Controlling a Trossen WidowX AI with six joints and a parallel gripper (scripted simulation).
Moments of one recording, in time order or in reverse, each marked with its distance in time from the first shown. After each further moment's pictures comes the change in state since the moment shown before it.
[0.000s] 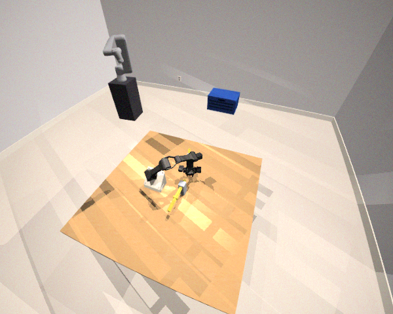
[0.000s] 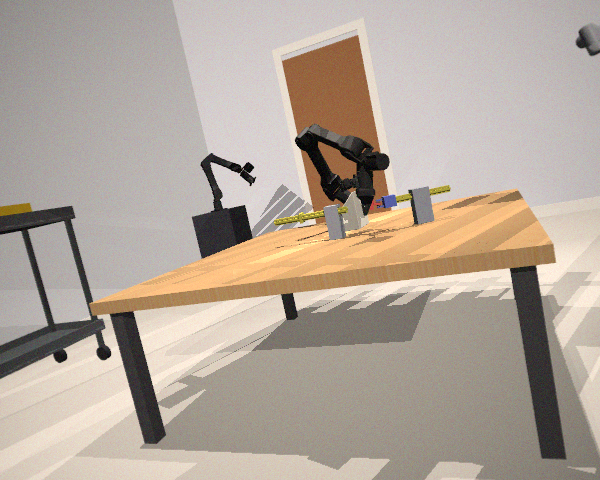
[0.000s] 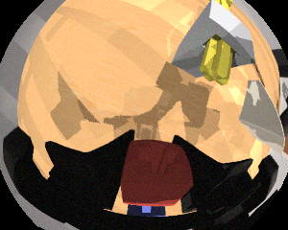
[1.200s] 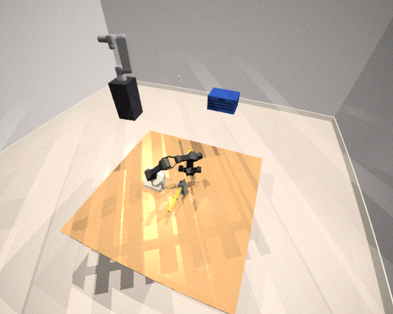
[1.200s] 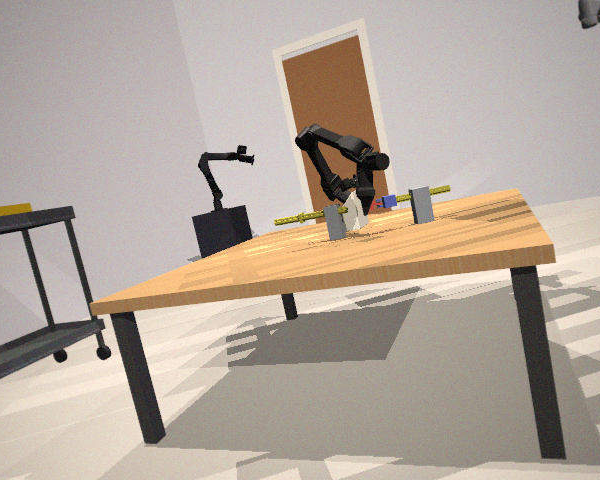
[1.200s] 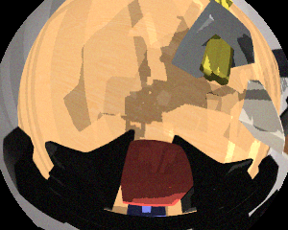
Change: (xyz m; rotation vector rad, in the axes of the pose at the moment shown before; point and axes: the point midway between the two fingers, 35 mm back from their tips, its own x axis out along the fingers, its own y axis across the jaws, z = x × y) arm 0.000 0.000 0.000 0.000 0.000 0.000
